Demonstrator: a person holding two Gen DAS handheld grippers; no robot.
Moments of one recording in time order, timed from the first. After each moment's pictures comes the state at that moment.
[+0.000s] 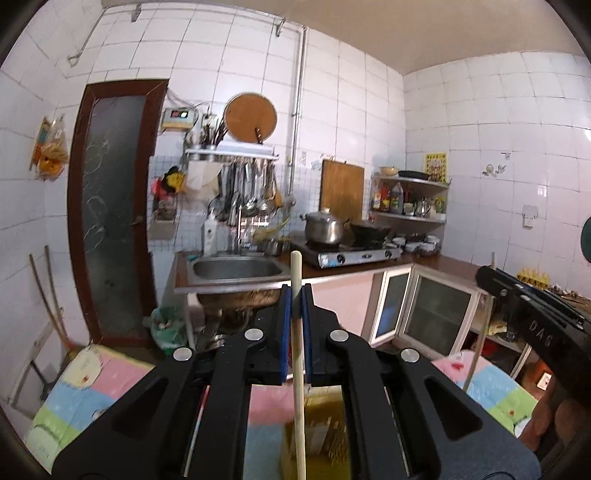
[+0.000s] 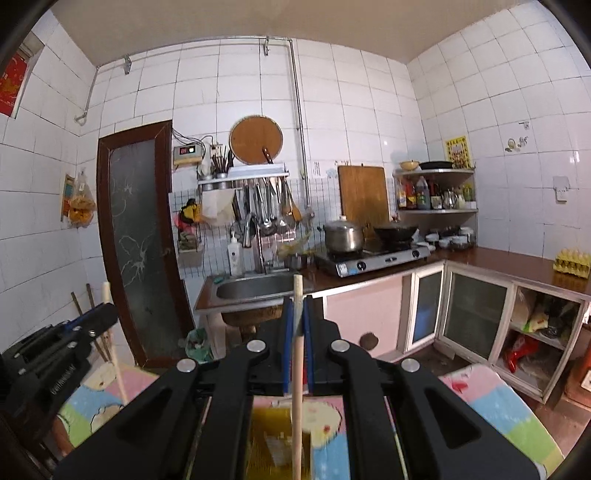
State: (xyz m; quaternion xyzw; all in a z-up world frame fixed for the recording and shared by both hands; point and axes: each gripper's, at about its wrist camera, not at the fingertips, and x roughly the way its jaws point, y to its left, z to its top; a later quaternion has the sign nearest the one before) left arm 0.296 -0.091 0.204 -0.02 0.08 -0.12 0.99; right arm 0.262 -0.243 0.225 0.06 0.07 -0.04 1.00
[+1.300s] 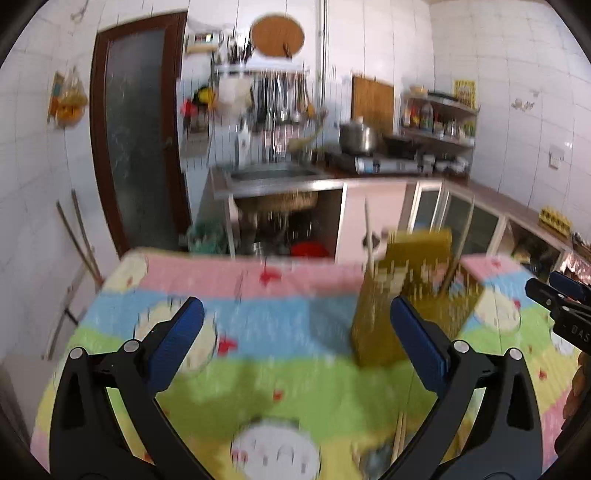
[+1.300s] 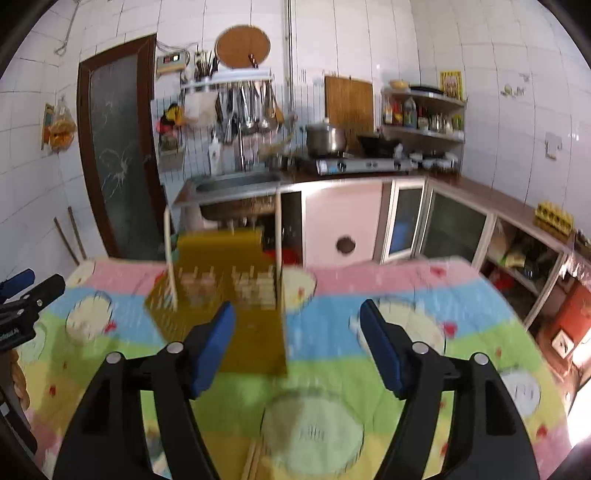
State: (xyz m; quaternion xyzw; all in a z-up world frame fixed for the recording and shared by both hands) left arm 0.246 -0.003 0.090 0.01 0.26 -0.07 0.96; right arm 0.199 -0.241 0.099 0.05 0.26 -0.06 0.96
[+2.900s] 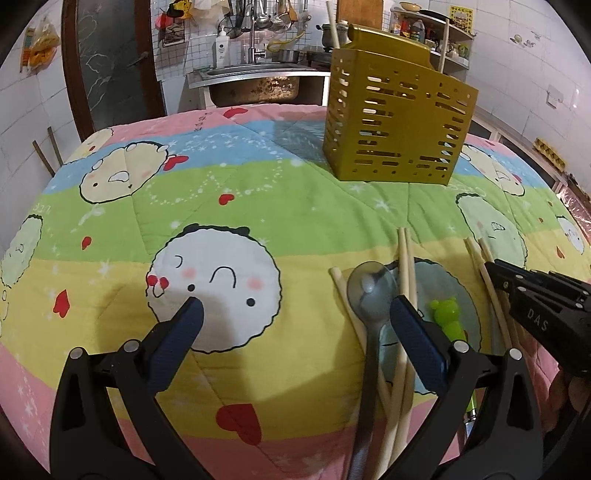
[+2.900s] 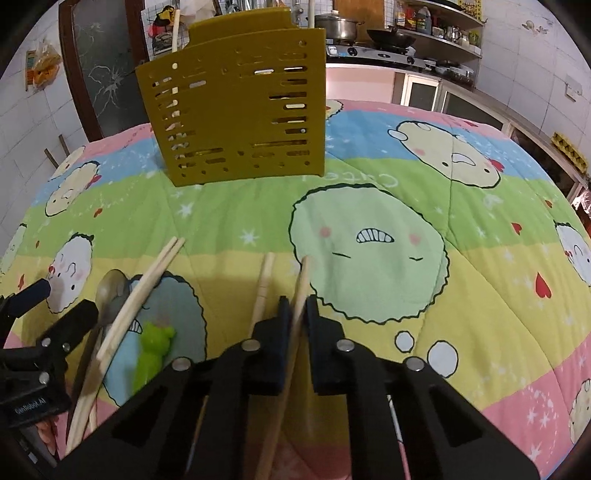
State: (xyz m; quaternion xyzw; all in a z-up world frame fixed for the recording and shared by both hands) left arm 0.199 -0.031 -0.051 0.03 0.41 -0.10 0.91; right arm 0.180 -0.197 -0.047 0.06 0.43 -0.05 0.90
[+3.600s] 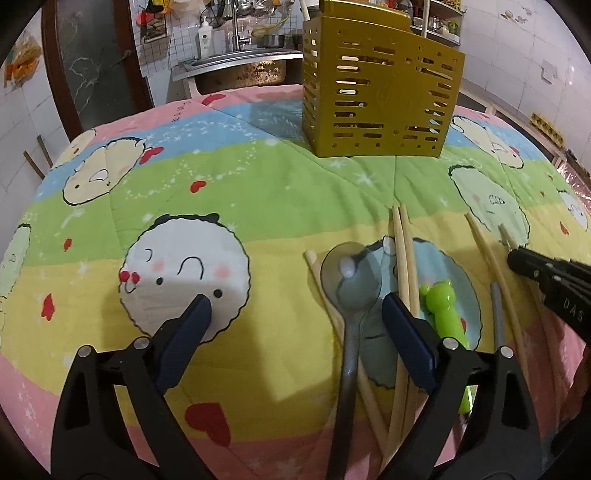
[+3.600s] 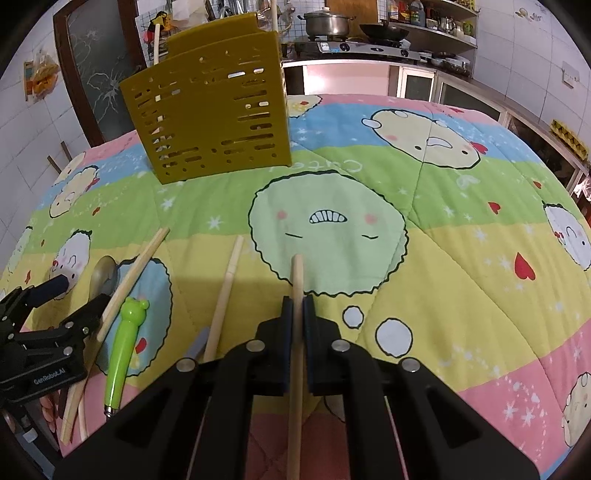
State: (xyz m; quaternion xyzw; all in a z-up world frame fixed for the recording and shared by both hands) left arm 0.204 -0.051 -0.063 0.05 0.44 -0.11 0.89; right arm 0.160 -0.230 -0.047 0.08 0.44 -0.05 0.89
